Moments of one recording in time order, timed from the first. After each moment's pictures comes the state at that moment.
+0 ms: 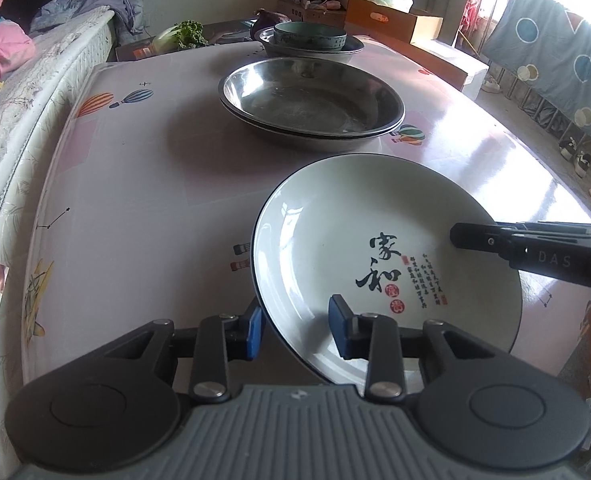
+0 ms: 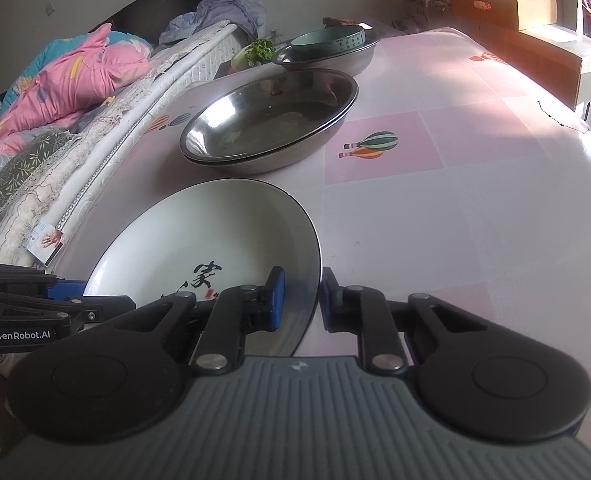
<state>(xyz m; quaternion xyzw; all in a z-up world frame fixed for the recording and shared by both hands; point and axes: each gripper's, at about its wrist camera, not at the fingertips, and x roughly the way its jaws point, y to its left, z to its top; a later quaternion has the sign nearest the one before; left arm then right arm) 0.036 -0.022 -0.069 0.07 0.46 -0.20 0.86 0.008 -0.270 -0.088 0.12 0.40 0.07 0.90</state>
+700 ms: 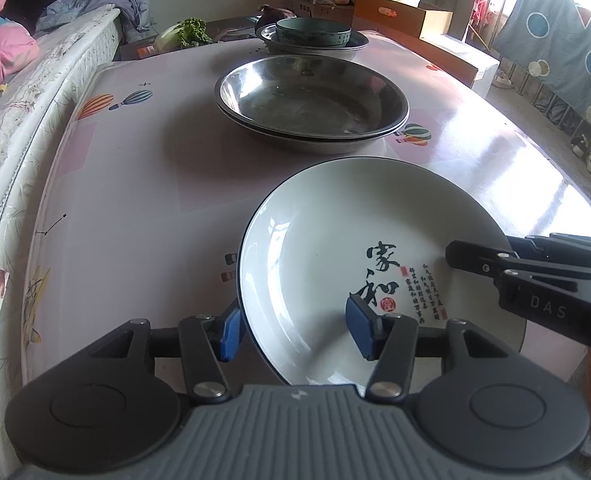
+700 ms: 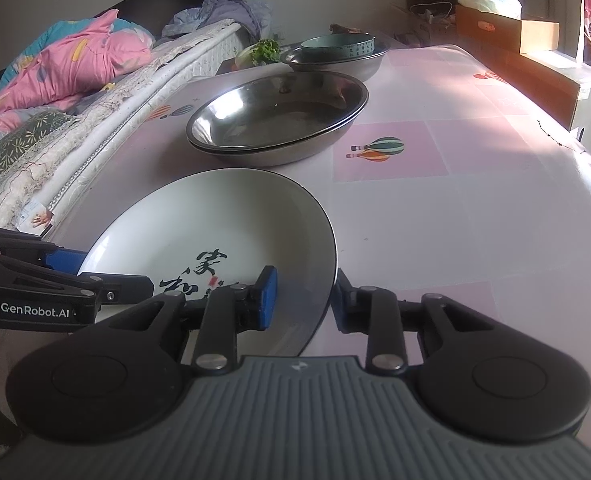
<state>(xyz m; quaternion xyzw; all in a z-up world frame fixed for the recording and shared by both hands) 0.043 -0.036 -0.068 0.07 0.46 -0.18 0.86 0.001 -0.251 -0.089 0.07 0.39 0.06 0.91</state>
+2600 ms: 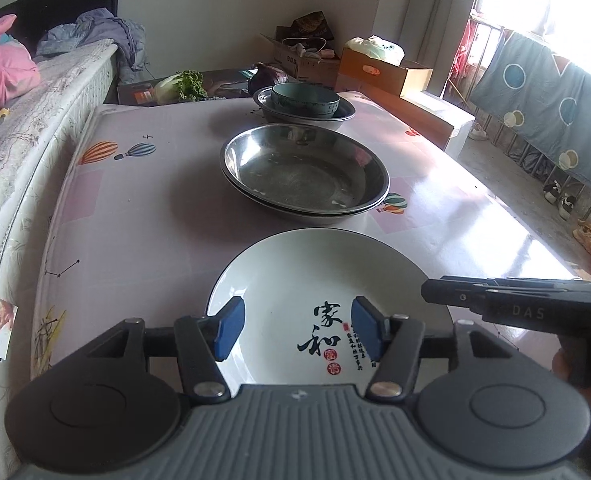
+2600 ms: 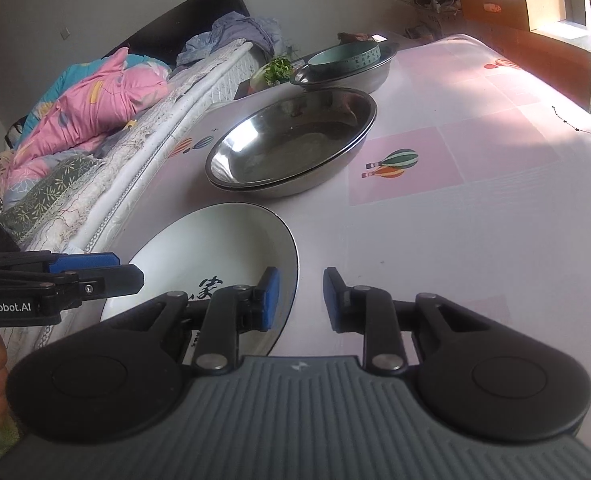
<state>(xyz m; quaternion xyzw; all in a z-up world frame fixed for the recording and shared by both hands) 0.039 -0.010 -0.031 0.02 0.40 -0.21 0.89 0.006 -0.282 -0.079 0.18 0.39 0.10 0.90</state>
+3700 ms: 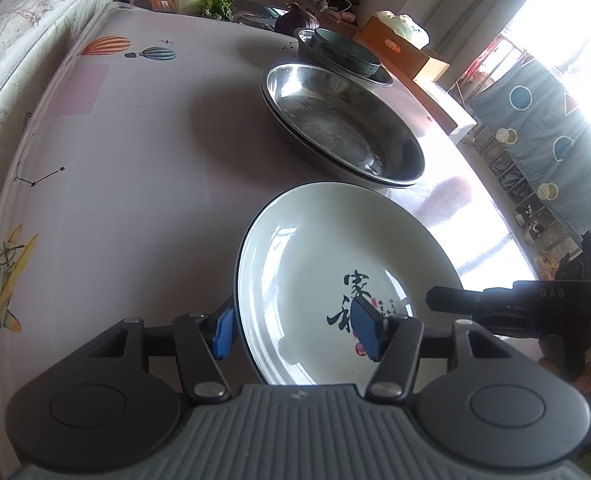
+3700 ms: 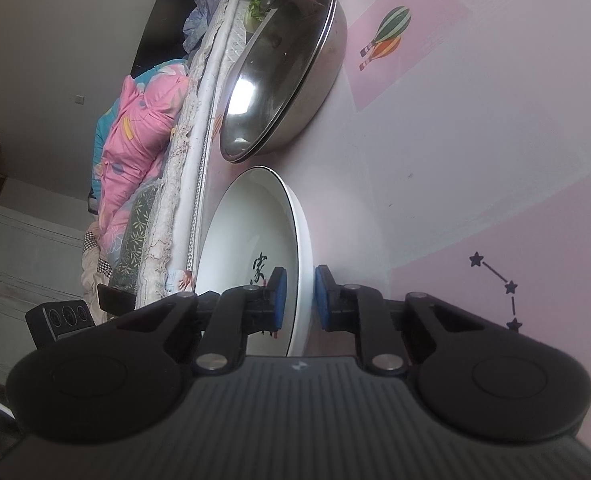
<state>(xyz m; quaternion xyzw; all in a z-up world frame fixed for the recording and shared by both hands) 0.081 0.034 -0.075 -0.09 0.49 -0.24 0.84 0.047 -0.312 -0.133 0.41 0.47 0.18 0.76</state>
